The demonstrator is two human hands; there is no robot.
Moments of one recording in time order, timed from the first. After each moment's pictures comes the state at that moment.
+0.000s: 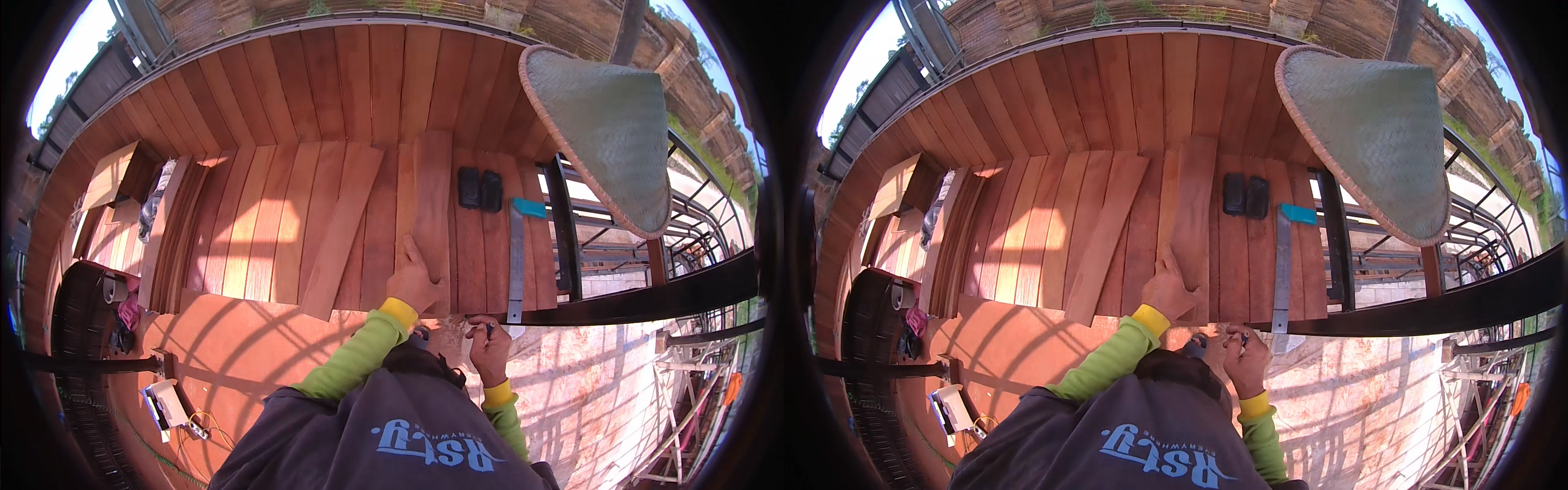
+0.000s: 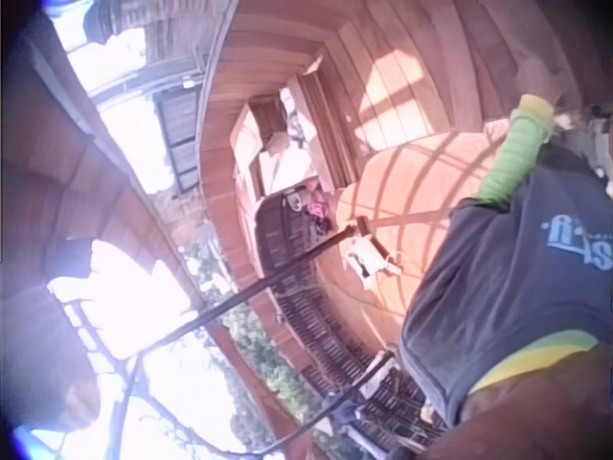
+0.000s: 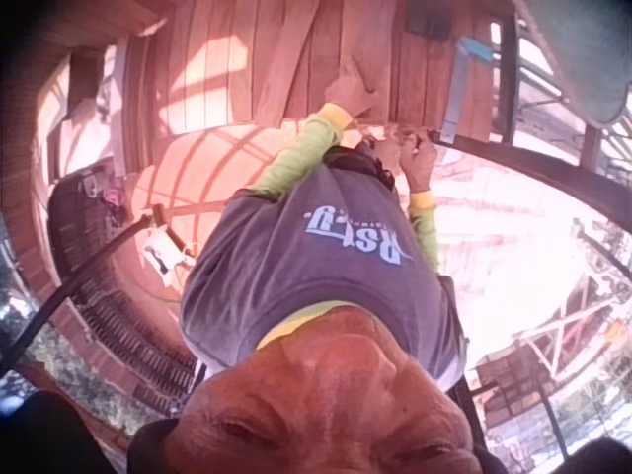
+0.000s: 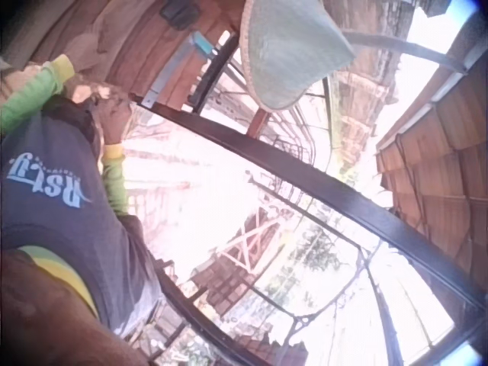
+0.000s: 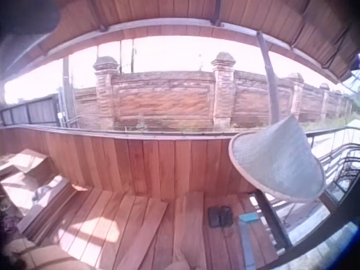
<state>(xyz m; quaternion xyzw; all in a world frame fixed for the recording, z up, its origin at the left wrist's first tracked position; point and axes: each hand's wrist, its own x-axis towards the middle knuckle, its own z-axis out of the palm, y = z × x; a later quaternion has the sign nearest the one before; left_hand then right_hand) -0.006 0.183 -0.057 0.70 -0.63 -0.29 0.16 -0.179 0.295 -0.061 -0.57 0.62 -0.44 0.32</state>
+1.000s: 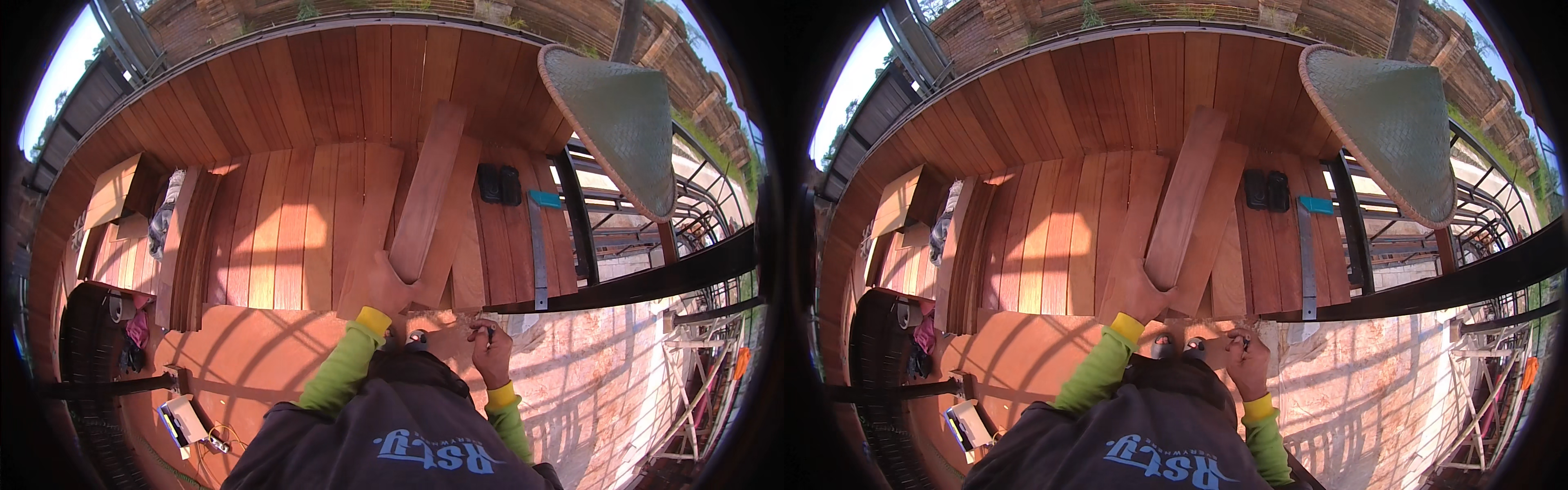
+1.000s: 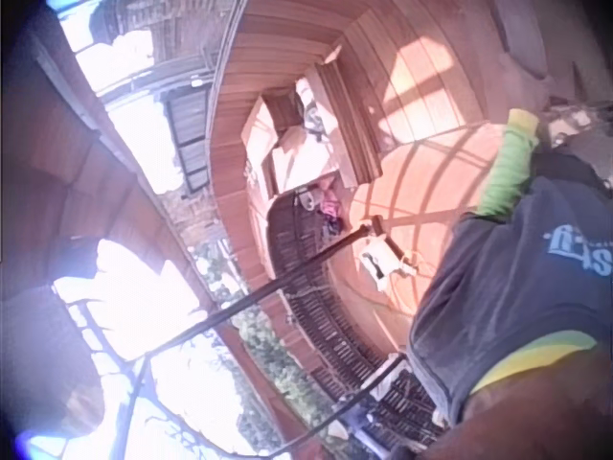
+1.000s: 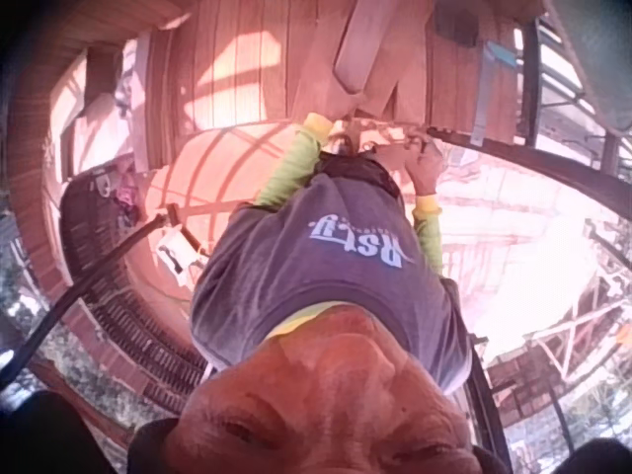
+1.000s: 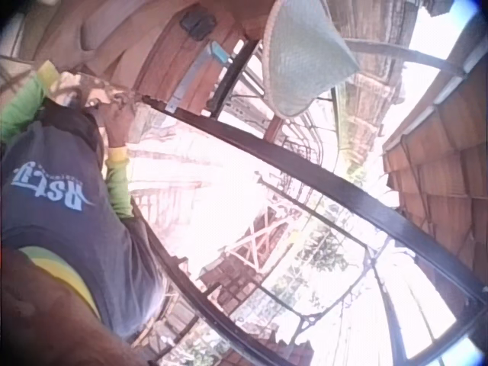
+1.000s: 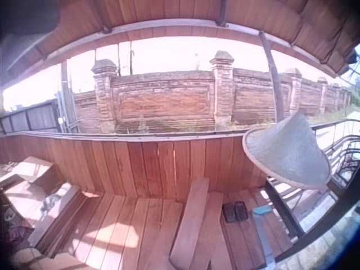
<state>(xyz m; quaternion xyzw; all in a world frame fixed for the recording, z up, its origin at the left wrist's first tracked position) 0.105 0.203 -0.085 0.68 -0.58 -0.29 0.34 -0.106 0.321 -0.061 -0.55 0.64 -0.42 0.32</state>
